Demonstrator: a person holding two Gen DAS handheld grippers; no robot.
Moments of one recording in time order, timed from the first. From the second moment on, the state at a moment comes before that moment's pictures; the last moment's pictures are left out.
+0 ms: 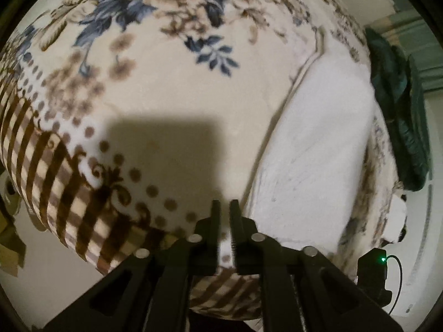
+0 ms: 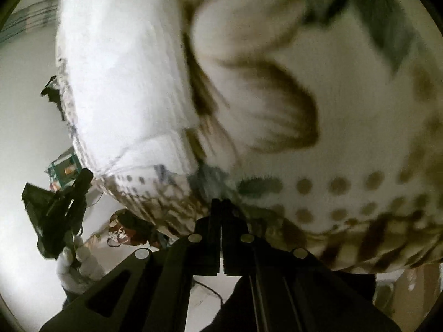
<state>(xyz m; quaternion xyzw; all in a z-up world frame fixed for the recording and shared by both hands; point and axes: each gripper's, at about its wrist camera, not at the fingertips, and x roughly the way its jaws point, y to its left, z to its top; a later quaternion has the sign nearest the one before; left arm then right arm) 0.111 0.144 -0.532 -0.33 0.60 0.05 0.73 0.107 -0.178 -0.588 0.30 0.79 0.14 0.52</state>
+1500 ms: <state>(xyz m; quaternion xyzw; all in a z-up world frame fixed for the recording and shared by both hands) 0.508 0.115 -0.468 -0.41 0.48 -0.17 0.75 0.534 -0.207 -0.458 0.49 0.54 0.17 0.66</state>
